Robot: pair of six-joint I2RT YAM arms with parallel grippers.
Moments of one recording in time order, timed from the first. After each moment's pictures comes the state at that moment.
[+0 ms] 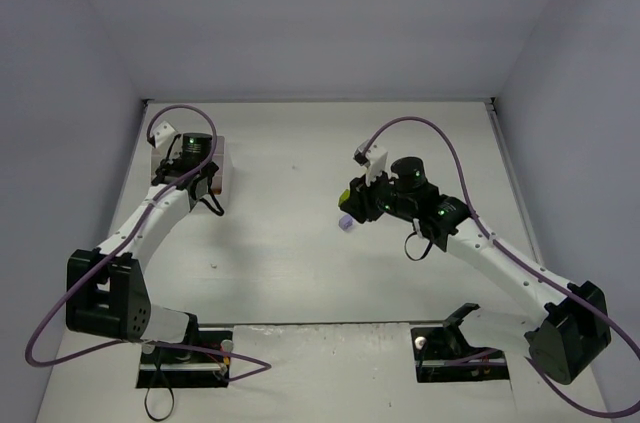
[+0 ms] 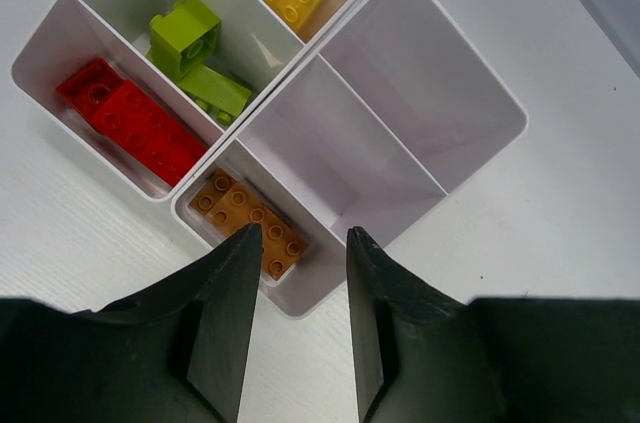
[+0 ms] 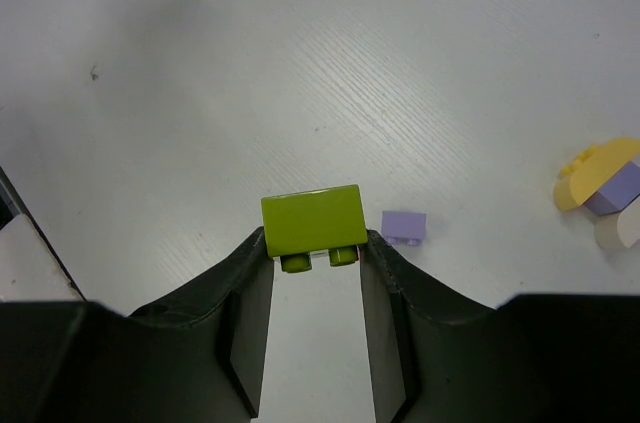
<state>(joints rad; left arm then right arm) -0.17 1.38 1.00 -0.34 -0.53 -0.82 0.60 1.15 0.84 -0.20 -0.30 0.05</state>
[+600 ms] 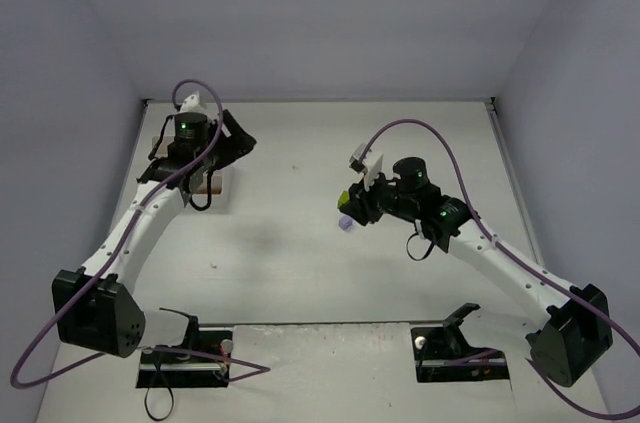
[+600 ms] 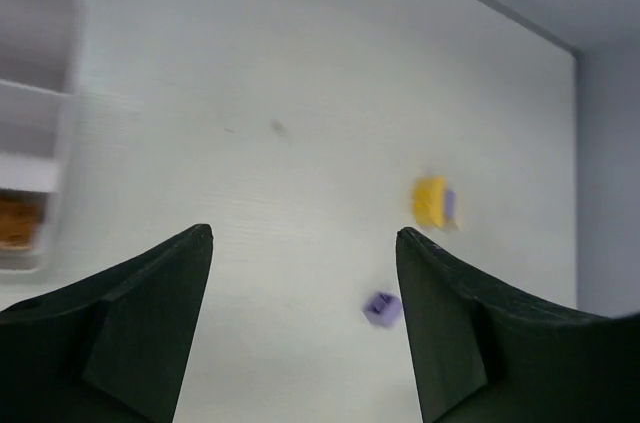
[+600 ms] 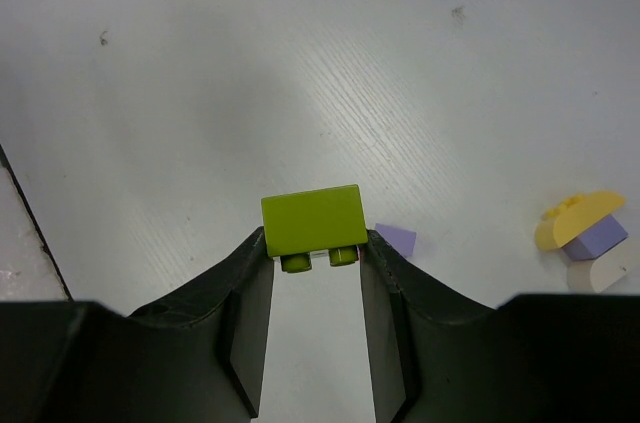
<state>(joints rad) -0.22 1.31 1.14 -0.35 0.01 -0.67 0.59 1.13 0.84 -0.20 -0.37 -0.09</state>
